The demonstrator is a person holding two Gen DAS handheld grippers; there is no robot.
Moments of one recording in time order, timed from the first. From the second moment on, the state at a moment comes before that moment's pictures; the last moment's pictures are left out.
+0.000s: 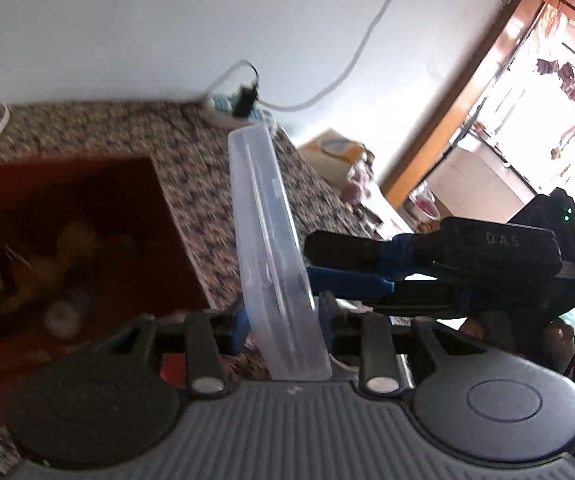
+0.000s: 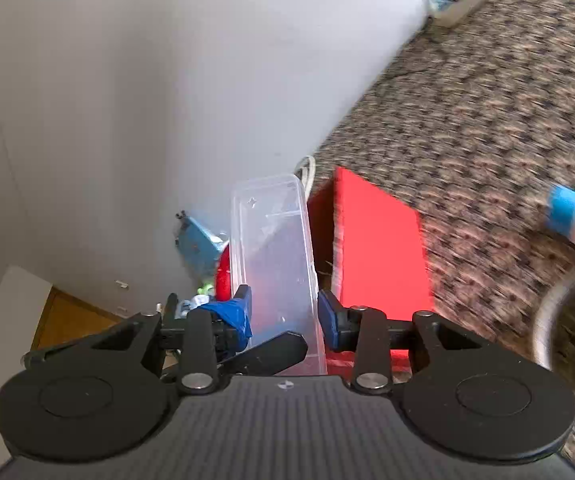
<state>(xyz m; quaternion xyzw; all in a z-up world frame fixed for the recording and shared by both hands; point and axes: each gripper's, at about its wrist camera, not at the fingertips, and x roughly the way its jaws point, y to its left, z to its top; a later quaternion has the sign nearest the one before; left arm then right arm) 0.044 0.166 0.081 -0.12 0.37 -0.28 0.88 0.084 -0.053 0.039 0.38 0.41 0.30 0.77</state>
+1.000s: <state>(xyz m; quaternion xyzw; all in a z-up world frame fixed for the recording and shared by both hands) 0.118 0.299 0.023 -0.10 0.46 -0.14 0.87 0.171 0.131 -0.014 0.21 0.51 0.30 0.78</state>
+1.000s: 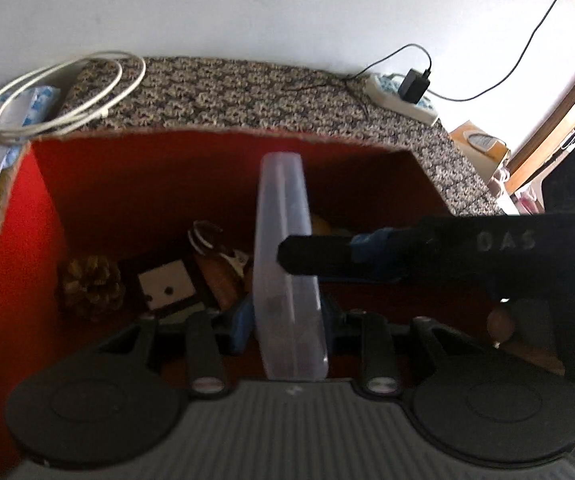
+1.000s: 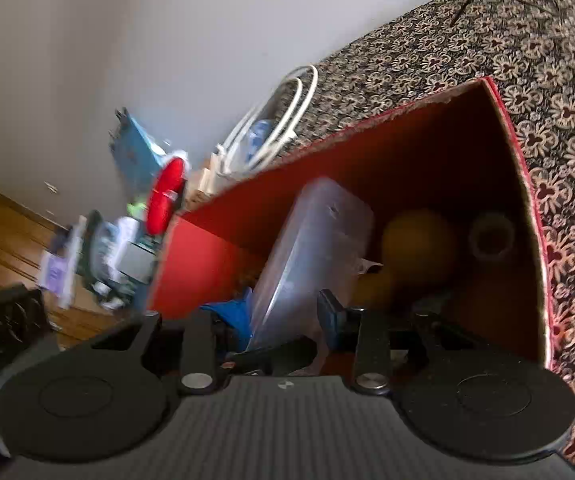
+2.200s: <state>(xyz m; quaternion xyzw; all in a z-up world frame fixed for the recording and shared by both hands) 0.127 0.293 0.010 -0.06 0.48 -0.08 0.87 0.171 0.134 -0.030 0.21 0.51 0.30 0.78</state>
